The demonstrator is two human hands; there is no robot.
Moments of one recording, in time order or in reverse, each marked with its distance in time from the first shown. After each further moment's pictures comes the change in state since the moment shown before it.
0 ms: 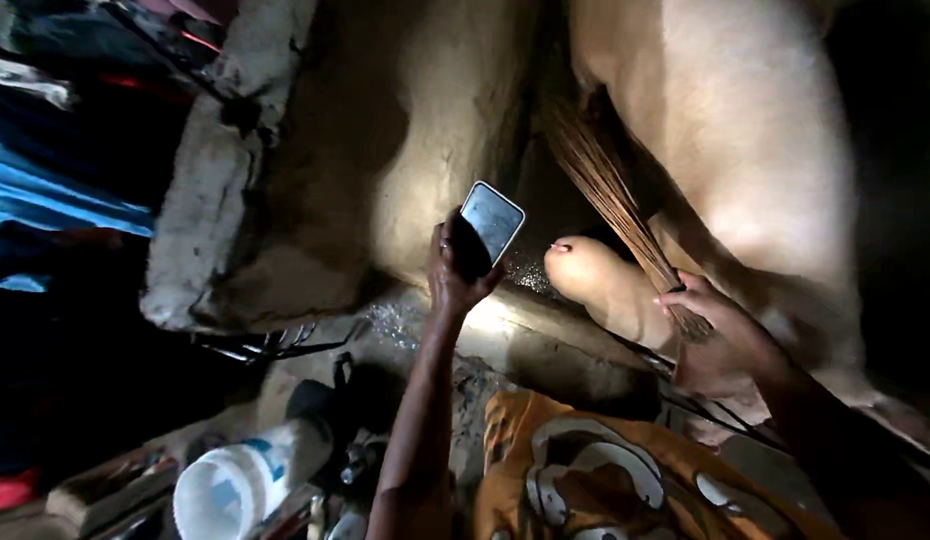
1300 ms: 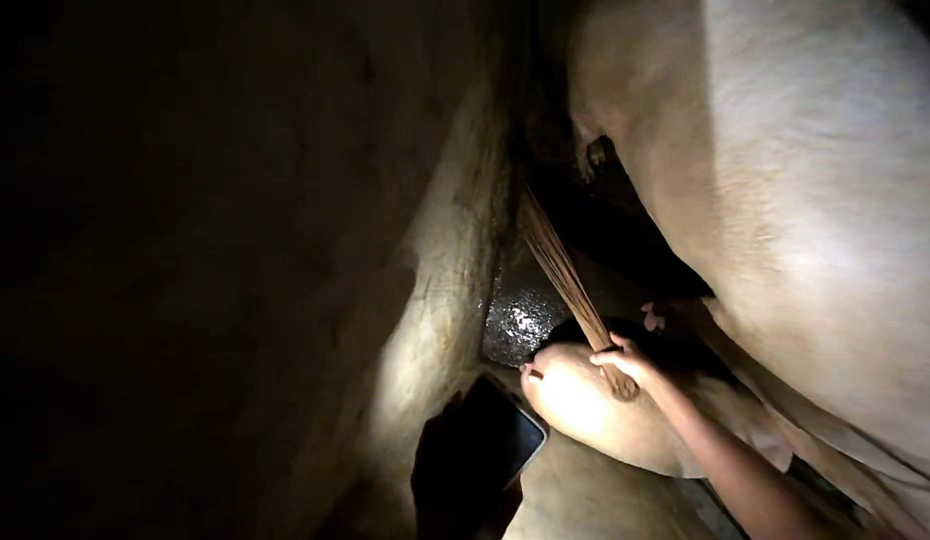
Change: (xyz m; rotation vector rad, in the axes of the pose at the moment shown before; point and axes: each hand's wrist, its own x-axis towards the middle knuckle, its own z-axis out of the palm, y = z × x) left_hand 0.096 -0.078 0.067 0.120 -0.148 -0.127; right_hand 0.284 -0.071 0.128 0.249 -0.025 0.207
